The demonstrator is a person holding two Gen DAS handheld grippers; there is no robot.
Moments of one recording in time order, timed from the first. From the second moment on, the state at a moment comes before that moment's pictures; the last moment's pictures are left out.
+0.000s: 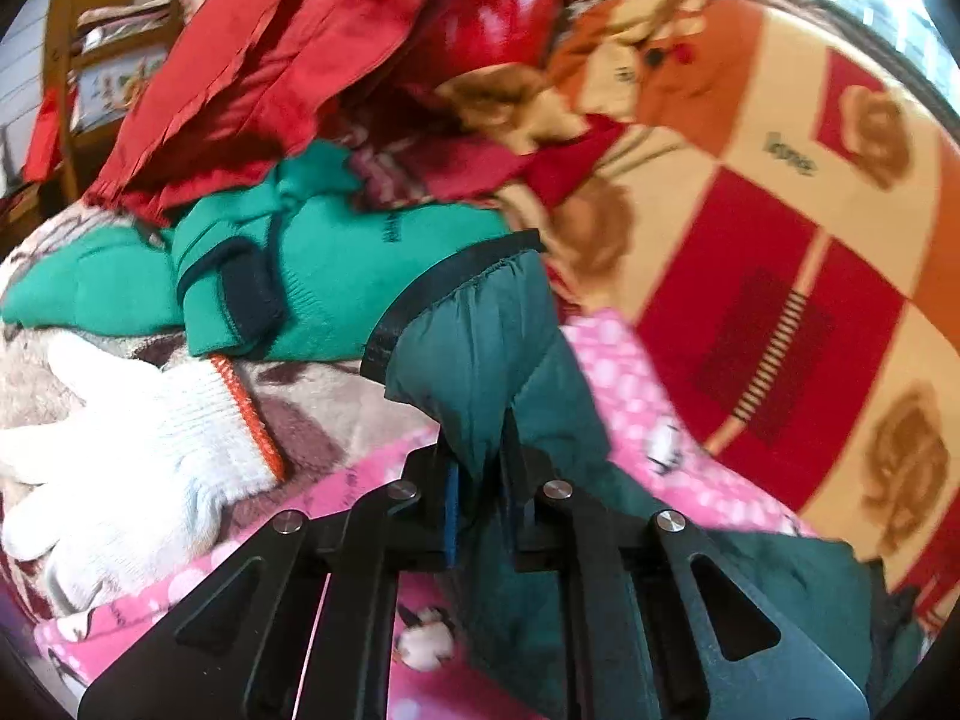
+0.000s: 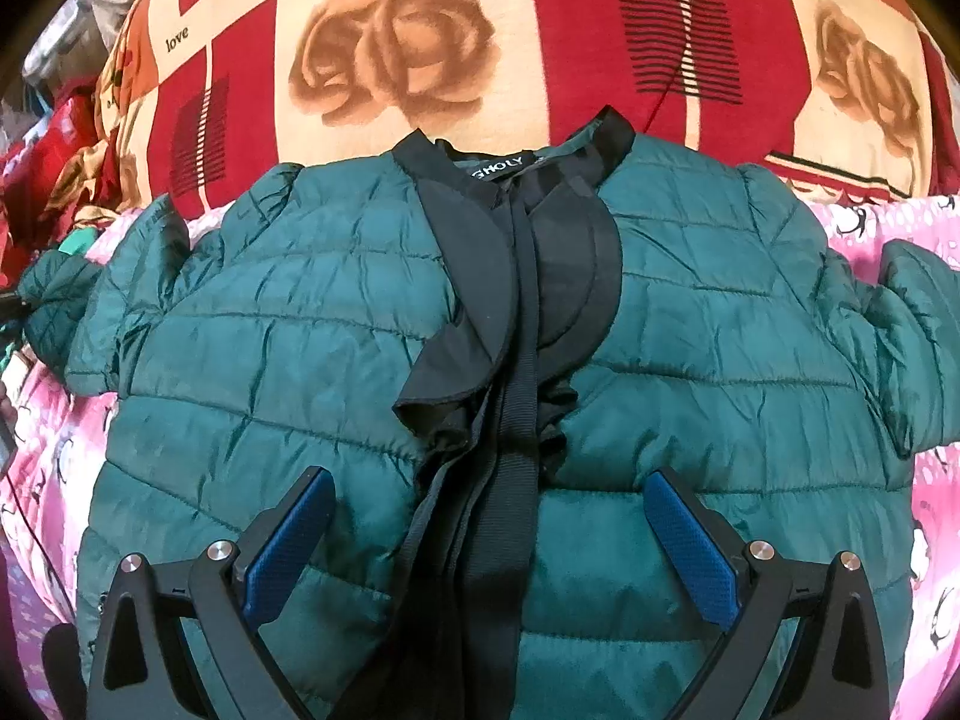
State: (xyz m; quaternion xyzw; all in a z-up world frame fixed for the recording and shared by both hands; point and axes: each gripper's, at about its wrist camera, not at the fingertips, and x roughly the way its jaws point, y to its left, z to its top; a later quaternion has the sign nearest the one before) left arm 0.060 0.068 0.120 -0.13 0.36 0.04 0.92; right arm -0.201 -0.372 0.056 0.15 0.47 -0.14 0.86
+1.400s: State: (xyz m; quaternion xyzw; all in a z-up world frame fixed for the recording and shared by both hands) left arm -0.119 -0.233 0.168 0.07 0.36 -0.22 0.90; right arm -0.266 -0.457 0.070 0.21 0.43 -0.21 0.85
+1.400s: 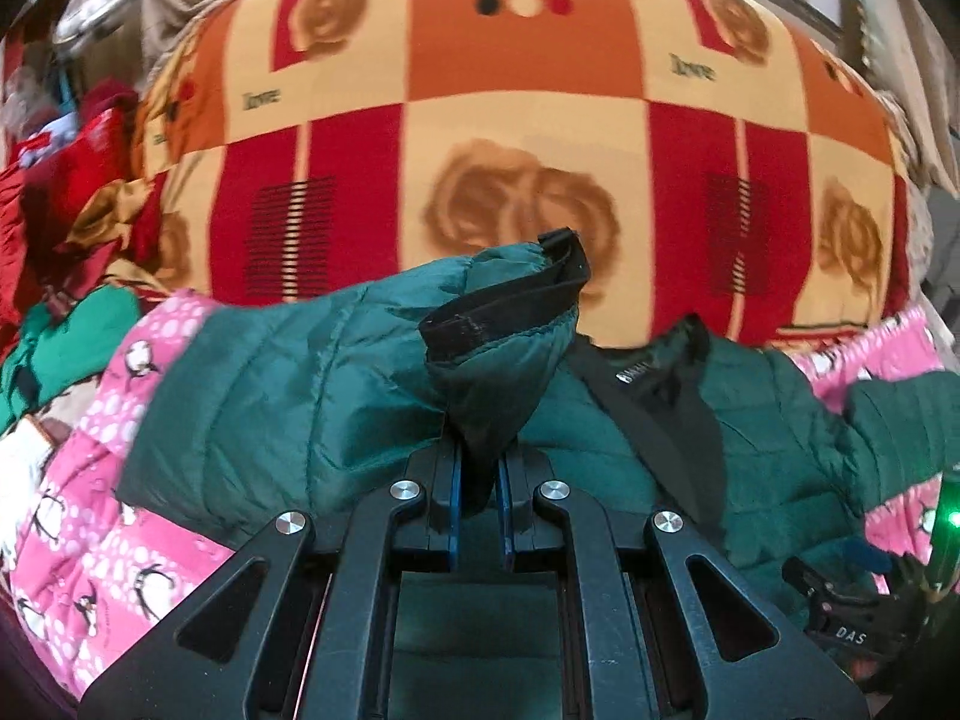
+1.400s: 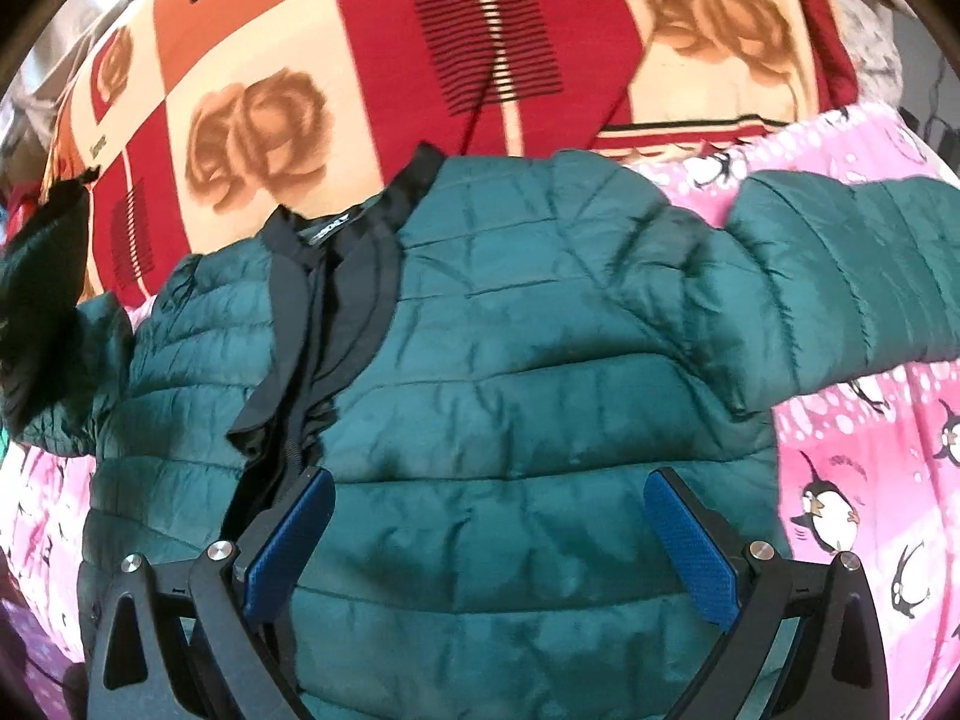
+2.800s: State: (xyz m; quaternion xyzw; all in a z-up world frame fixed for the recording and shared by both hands) left arm -0.195 -0.290 0.143 0.13 0.39 -0.32 0.85; right arm -0.313 -0.500 0.078 0.32 0.40 -0.21 0.83
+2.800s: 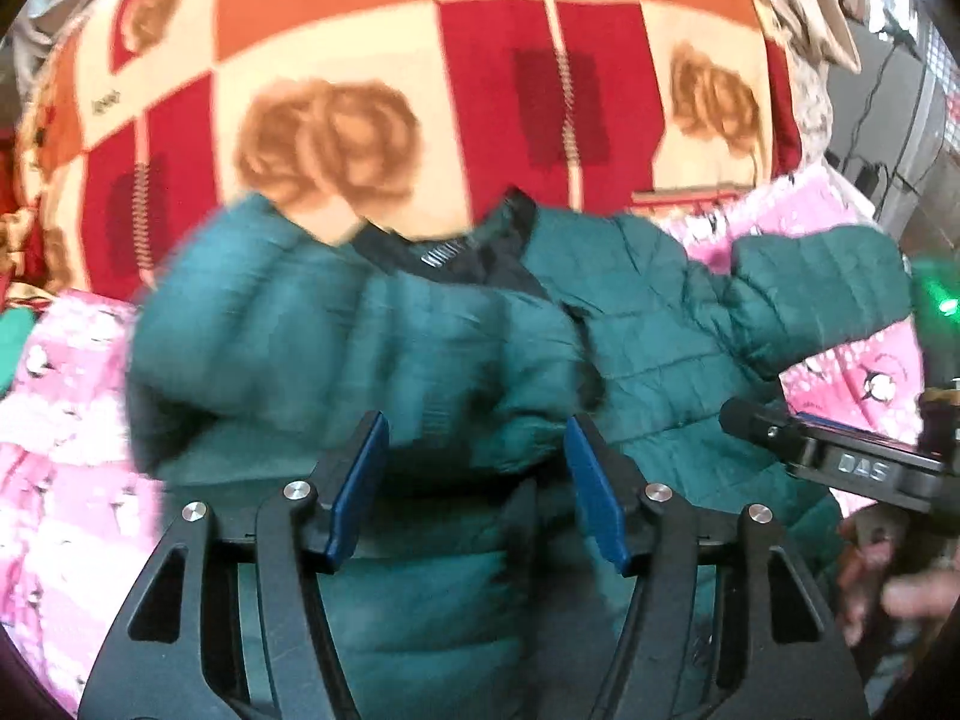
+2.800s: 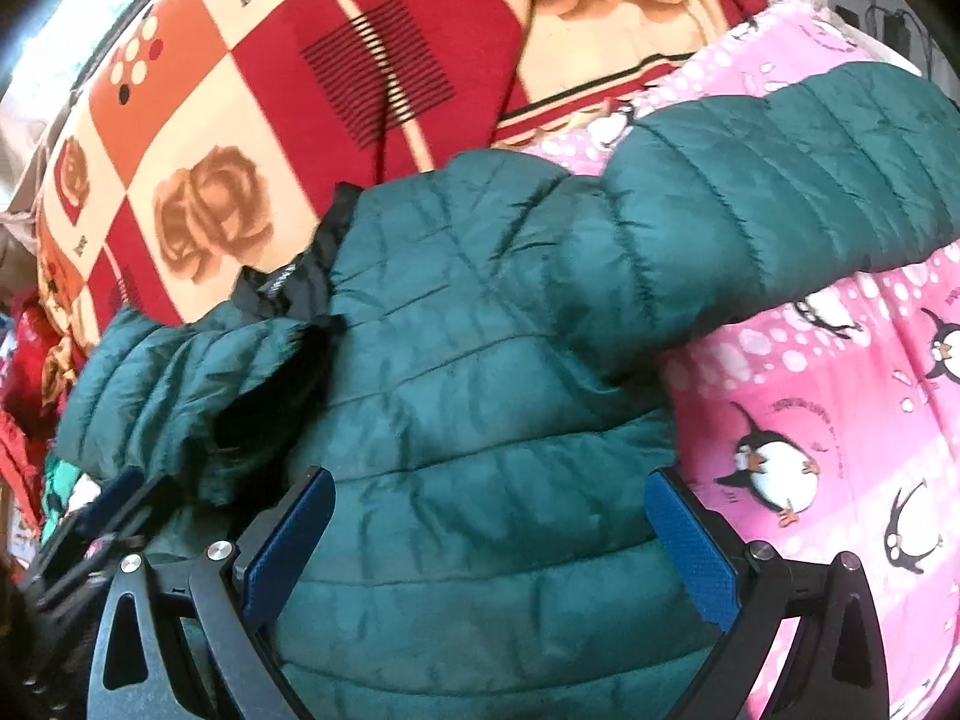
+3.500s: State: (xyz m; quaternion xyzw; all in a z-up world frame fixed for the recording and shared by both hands) left arm -0.092 -0.139 0.151 0.04 0.40 -0.16 0.90; right arm -0.198 -0.431 0.062 0.28 0.43 -0.12 0.85
